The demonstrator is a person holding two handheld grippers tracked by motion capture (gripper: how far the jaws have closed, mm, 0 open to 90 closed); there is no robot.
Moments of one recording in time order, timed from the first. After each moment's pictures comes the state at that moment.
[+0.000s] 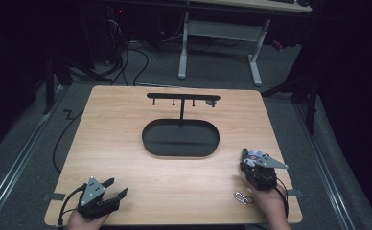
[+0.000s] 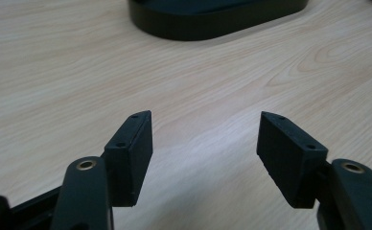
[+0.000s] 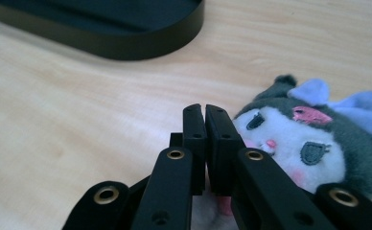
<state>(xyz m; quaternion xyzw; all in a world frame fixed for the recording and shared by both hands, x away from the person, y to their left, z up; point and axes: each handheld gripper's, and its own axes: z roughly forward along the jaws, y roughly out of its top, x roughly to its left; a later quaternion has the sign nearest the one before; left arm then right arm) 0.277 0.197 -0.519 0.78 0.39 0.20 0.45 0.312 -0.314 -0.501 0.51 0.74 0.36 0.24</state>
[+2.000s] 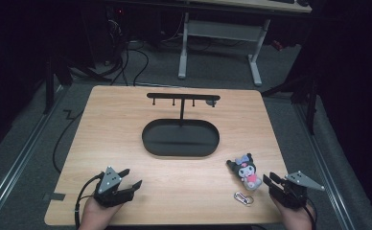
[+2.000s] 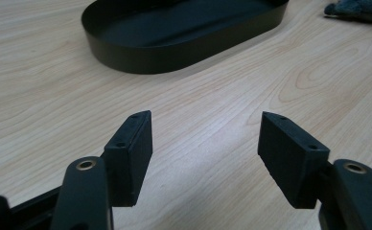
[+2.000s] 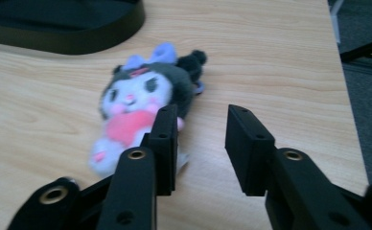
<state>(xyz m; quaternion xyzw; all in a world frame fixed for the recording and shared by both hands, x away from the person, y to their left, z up) 0.303 0.164 -0.516 0.79 0.35 0.19 0.46 0.255 -0.373 -0.489 0.56 0.69 0.37 0.27</state>
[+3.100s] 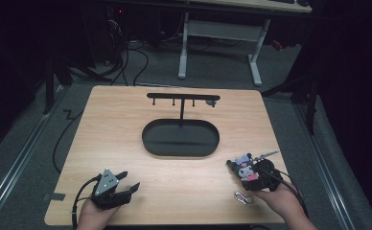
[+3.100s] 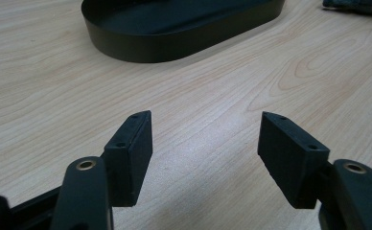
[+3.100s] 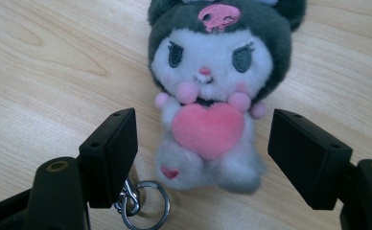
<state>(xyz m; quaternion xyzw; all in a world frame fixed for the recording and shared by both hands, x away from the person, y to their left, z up) 0.298 0.175 -0.520 0.80 0.35 0.18 0.46 0.319 -0.307 -0.466 0.56 0.81 0.12 0.11</state>
